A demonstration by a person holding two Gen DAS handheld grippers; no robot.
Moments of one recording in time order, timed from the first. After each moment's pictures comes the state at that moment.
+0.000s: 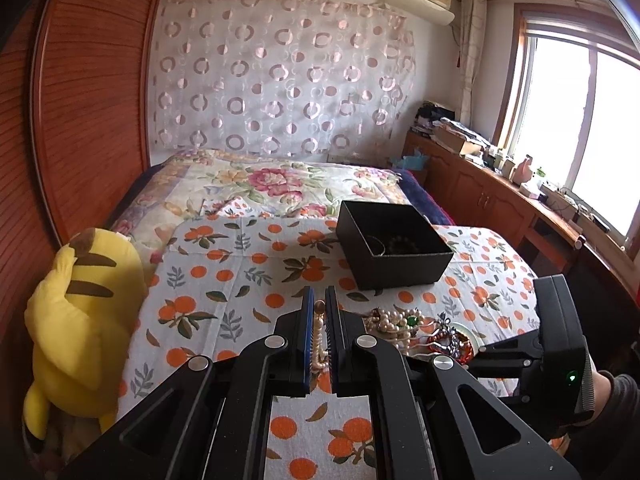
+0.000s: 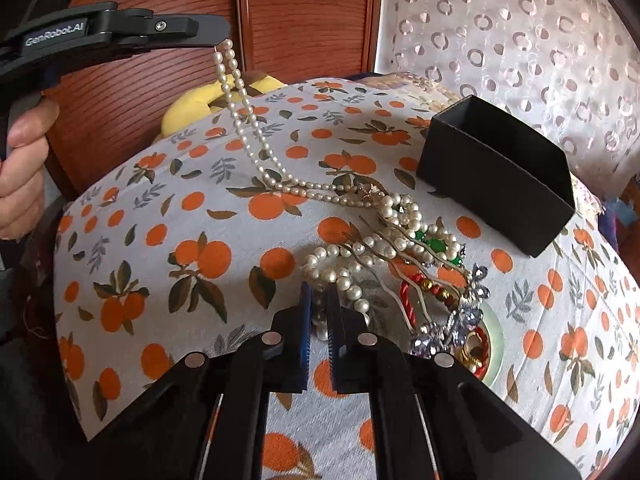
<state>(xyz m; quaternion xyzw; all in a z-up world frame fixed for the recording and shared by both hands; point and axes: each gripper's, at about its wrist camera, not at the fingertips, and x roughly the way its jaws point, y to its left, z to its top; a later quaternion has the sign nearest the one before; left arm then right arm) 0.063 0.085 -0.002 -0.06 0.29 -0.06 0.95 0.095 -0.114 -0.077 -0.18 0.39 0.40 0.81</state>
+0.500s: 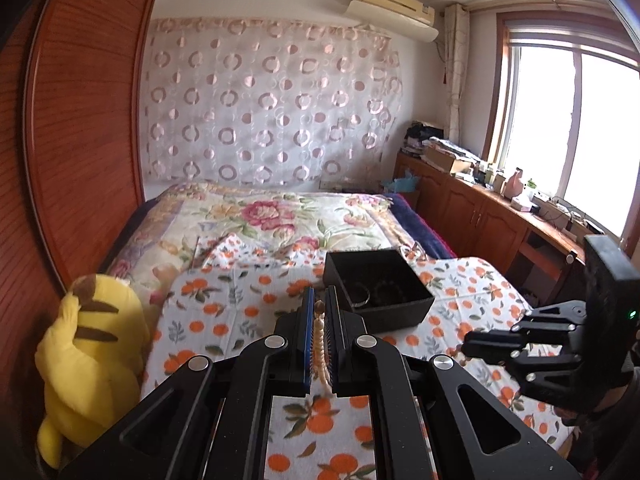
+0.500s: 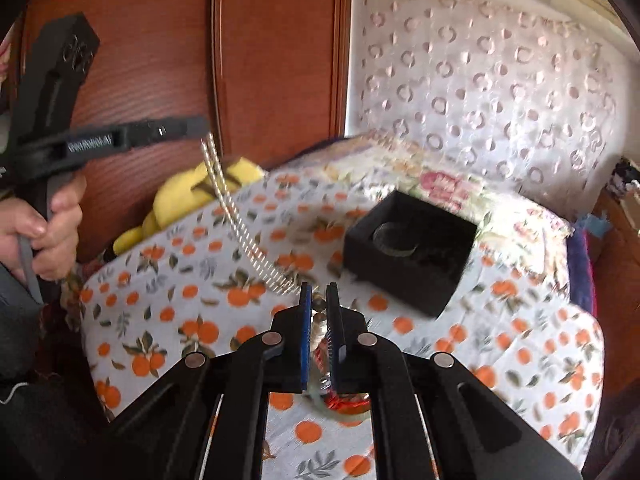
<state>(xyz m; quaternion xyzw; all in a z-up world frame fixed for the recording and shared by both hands) 0.074 0.072 0.051 -0.04 0.24 -0.07 0.97 0.102 -0.162 0.027 -0.13 0.29 0.37 0.87</state>
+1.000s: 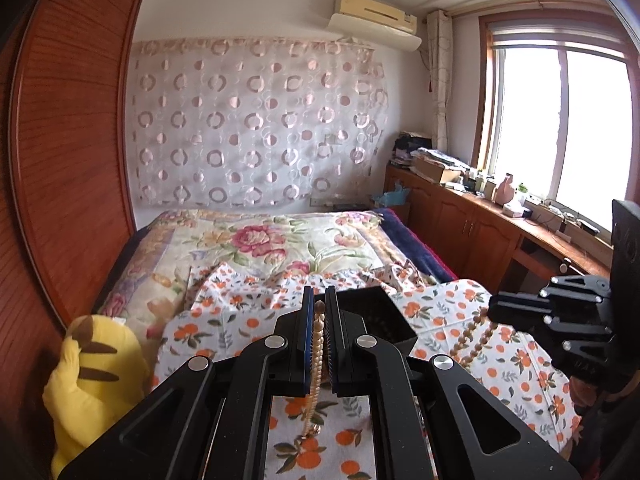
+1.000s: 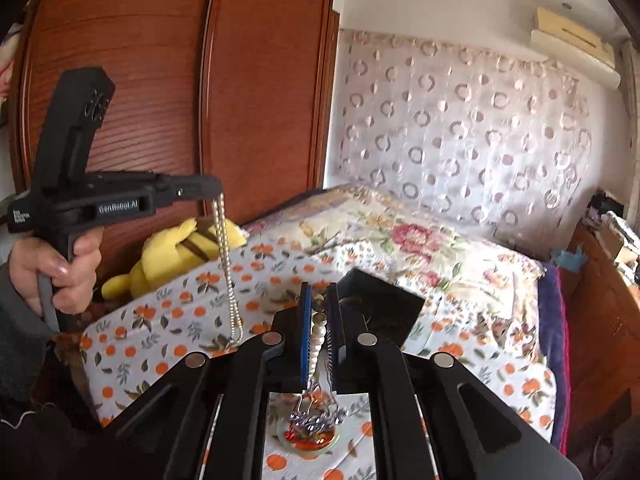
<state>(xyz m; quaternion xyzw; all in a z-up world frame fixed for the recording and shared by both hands) 0.092 0.054 0.092 -0.02 0.22 -0.08 0.97 0.107 -0.186 0.107 -0.12 0.21 0.35 0.90</state>
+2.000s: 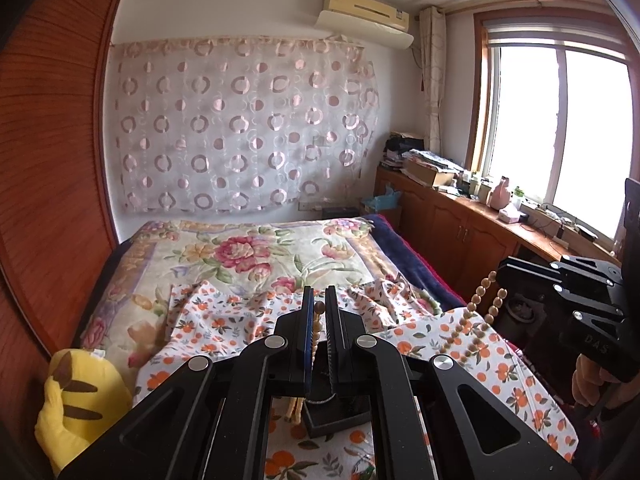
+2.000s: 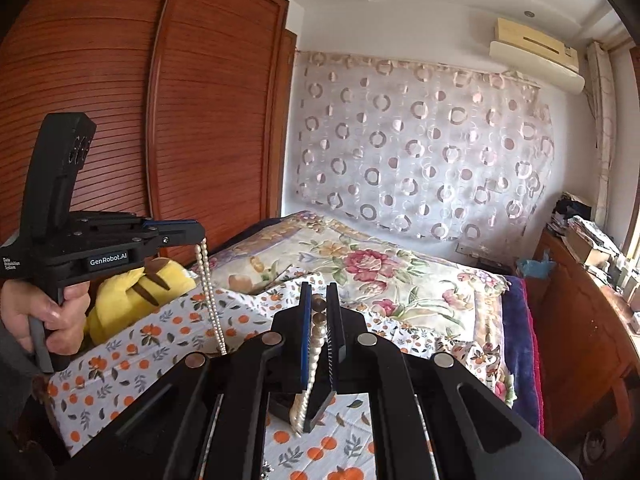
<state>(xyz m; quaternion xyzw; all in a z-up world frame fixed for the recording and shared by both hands) 0.169 0.023 0.122 -0.02 0.22 -0.10 0.97 0.178 -0.217 0.149 -0.10 0.19 0.28 0.93</state>
